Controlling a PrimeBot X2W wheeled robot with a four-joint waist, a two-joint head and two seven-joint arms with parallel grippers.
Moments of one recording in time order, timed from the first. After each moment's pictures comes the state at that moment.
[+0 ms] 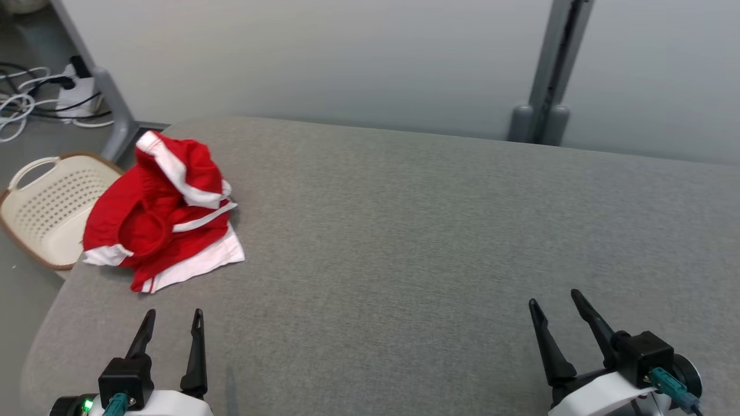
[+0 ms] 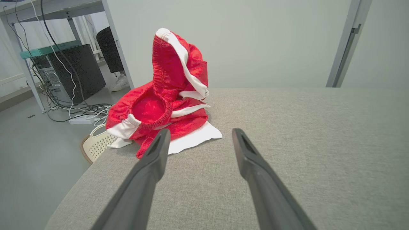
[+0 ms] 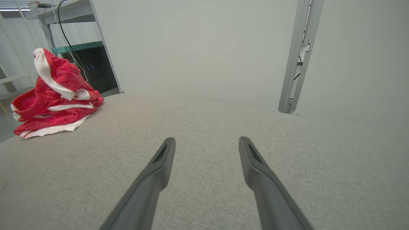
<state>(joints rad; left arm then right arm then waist) 0.00 0.06 0.06 0.33 -0.03 -0.03 -0.26 -0.06 -0.08 0.15 0.31 0.16 0.13 -0.26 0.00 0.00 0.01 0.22</state>
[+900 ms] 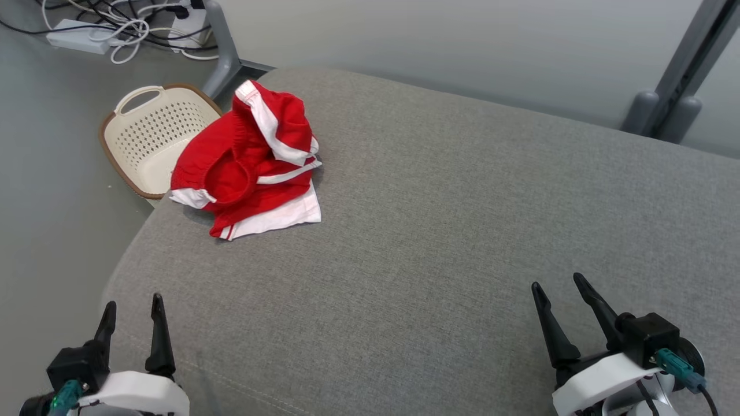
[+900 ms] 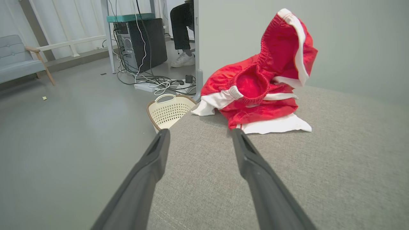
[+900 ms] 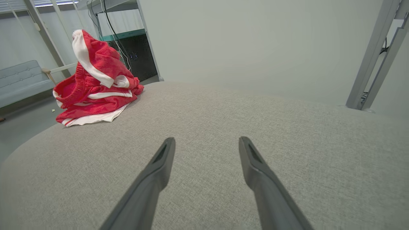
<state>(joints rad) -0.05 0.05 0.18 0.39 -0.11 -0.04 -0.26 -0.12 -0.10 0.19 0.35 0.21 0.13 -0.26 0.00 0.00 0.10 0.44</state>
